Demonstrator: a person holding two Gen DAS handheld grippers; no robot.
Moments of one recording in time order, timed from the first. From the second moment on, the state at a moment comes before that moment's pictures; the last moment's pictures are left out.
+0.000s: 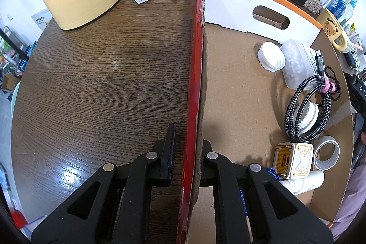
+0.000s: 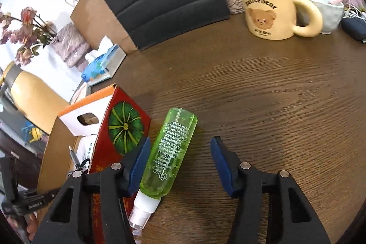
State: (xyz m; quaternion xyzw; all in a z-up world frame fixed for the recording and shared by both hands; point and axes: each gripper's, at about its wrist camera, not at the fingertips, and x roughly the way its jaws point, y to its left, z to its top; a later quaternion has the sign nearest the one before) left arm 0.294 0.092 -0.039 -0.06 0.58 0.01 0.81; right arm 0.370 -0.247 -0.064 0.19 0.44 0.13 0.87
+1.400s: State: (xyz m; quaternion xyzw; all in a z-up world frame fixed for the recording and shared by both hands) left arm 0.295 0.092 -0.039 -0.06 0.58 0.01 0.81; right arm 0.294 -0.169 0.019 -0.07 0.31 0.07 0.95
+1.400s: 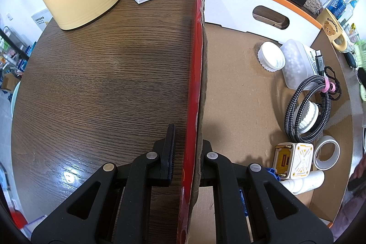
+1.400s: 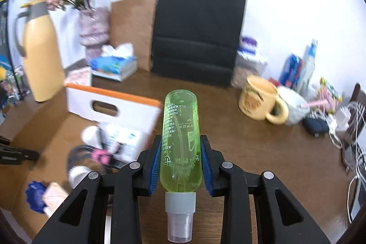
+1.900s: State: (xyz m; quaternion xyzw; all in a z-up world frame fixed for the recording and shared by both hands) left arm 0.294 0.092 -0.039 -0.06 0.58 0.01 0.81; right arm 0.270 -0.080 0.036 -0.12 0.29 0.20 0.93
